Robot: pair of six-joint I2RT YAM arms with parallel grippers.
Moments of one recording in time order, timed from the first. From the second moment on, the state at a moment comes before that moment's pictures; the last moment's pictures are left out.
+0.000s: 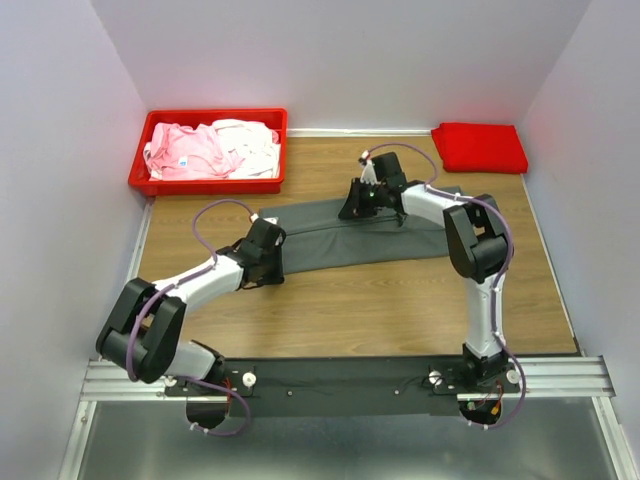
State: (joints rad) left arm -0.50 1.39 0.66 -0.29 -0.03 -0.51; right arm 0.44 2.15 1.45 -0.12 -0.47 0.44
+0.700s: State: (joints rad) left arm -0.34 1.45 0.82 -0.22 0.01 -0.49; right arm 0.21 1.76 1.03 -0.13 -0.55 0.42
